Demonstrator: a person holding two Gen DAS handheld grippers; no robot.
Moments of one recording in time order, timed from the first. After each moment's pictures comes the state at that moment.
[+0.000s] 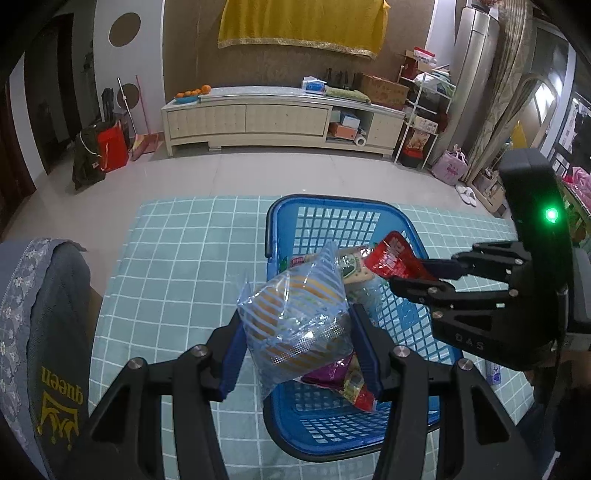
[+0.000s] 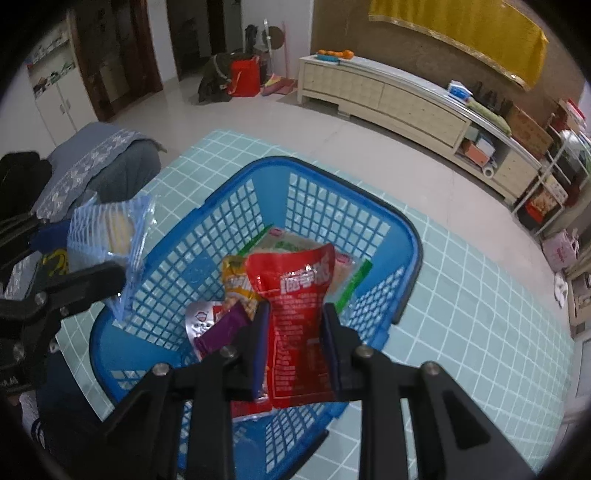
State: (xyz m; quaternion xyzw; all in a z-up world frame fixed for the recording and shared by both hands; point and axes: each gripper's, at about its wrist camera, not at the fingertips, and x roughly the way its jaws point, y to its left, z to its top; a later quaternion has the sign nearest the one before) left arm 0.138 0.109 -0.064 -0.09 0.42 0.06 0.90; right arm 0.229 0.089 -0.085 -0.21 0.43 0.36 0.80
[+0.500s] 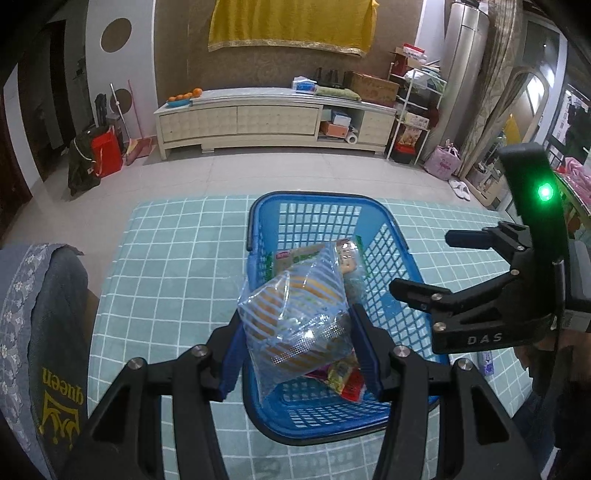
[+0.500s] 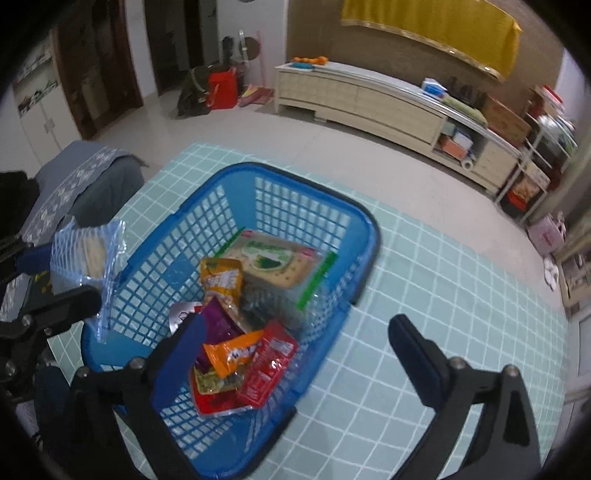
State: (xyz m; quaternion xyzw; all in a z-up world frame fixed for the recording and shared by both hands) left arm 0.128 0.094 -0.057 -0.08 0.42 0.04 0.90; right arm 0.228 0.058 -0.072 -0.17 0.43 0.32 0.82
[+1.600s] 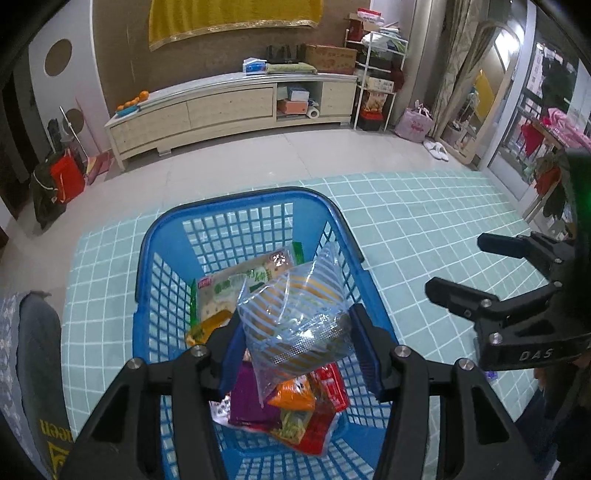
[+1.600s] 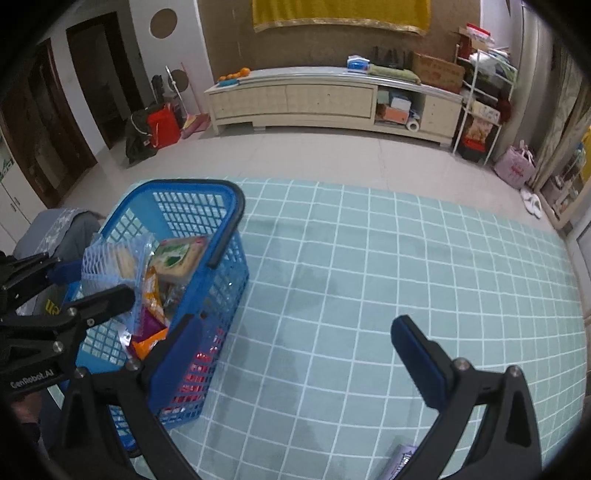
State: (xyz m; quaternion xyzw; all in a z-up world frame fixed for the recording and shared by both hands) left arm 0.223 0.039 -0.091 -0.01 0.46 -0.02 0.89; right arm 0.269 -0.036 -0.093 -0.06 0.45 0.25 0.86
